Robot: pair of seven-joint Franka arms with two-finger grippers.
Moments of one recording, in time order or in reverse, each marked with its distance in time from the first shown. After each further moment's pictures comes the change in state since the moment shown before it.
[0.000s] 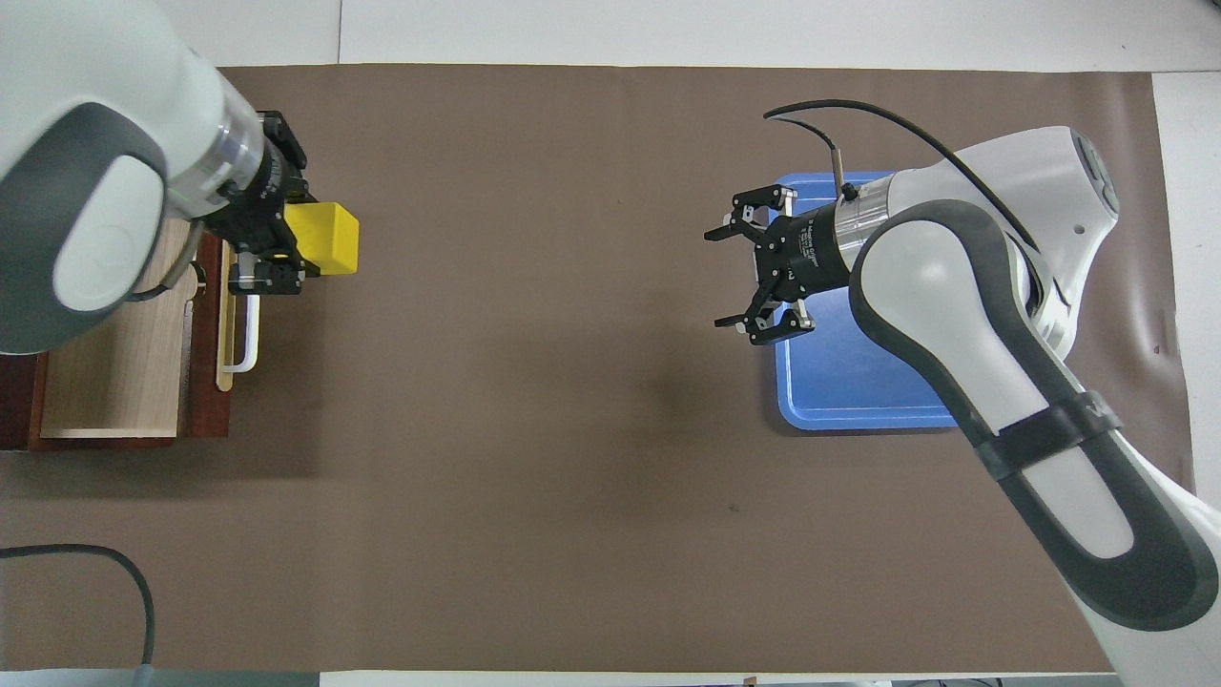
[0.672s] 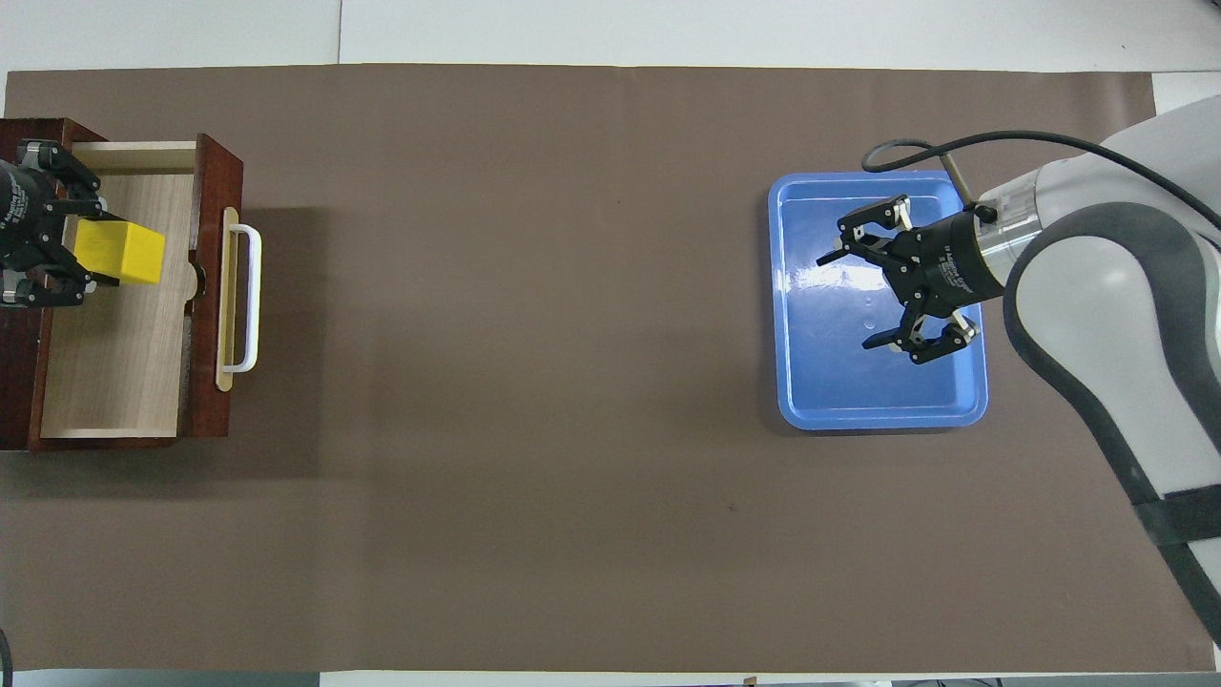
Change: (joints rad) left arm 0.315 -0.093 -0.001 -0.311 0.000 0.253 0.407; right arm -0.144 -0.141 -0.002 -0.003 -0.286 -0.227 -0.380
